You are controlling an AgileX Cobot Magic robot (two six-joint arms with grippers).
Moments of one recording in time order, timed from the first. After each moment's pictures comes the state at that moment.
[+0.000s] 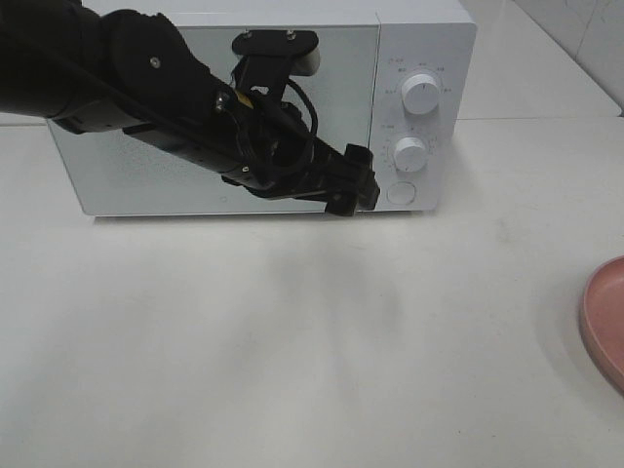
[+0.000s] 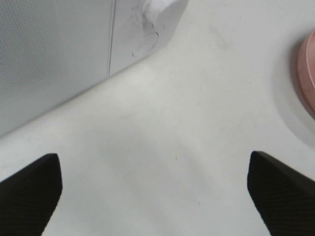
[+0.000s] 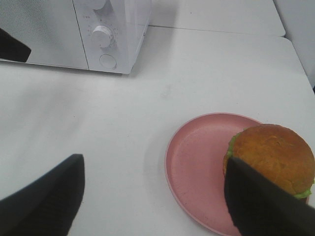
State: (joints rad) left arm -0.75 1.85 -1.19 -0.49 0.26 0.30; right arm 0.18 0.00 -0.50 -0.06 1.00 0.08
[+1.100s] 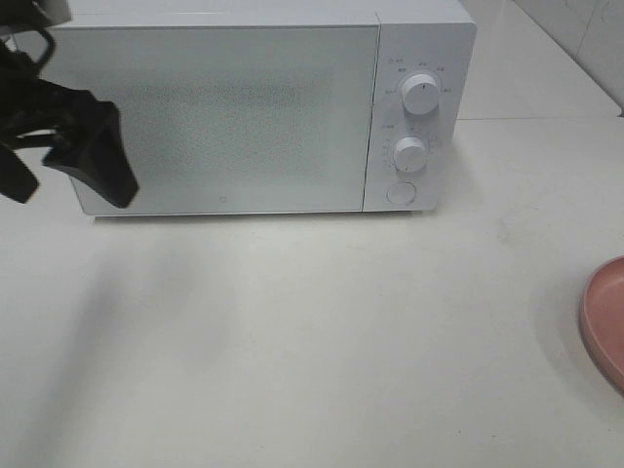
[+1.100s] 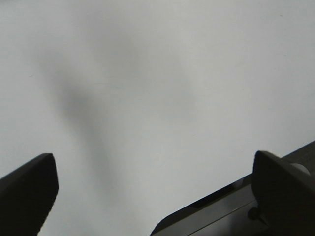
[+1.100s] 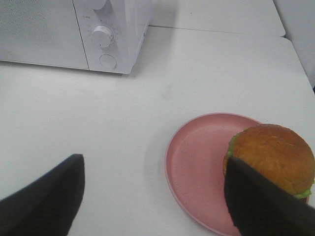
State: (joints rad) left arm -0.31 1.53 -1.19 -0.29 1.08 0.17; right arm 0.18 0.00 -0.50 -0.06 1.00 0.08
